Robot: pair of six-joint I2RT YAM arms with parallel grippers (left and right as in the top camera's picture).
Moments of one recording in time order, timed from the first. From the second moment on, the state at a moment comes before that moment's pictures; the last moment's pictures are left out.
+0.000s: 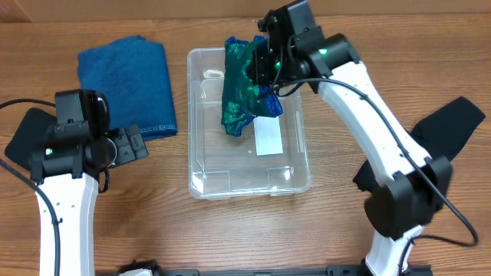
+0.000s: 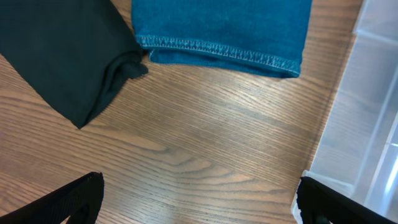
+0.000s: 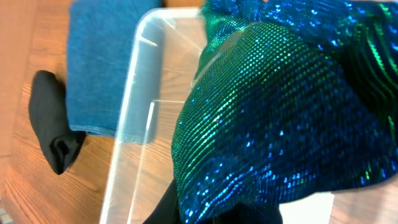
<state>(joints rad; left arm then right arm) 0.15 1.25 1.22 -1.15 -0.09 -0.20 0.45 1.99 1.94 -0.91 -0.34 0.39</state>
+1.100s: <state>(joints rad) 0.15 1.30 1.23 -1.15 -0.09 -0.20 -0.49 1.49 1.20 -1.07 -0.01 0.52</state>
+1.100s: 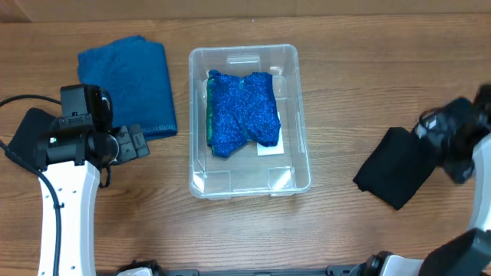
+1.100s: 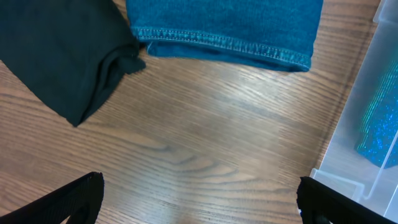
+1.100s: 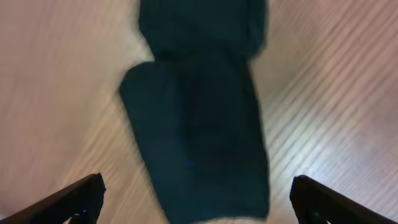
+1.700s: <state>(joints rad) 0.15 1.30 1.23 -1.14 -0.09 -0.20 -0.64 1.56 0.75 -0.54 -0.35 0.38</state>
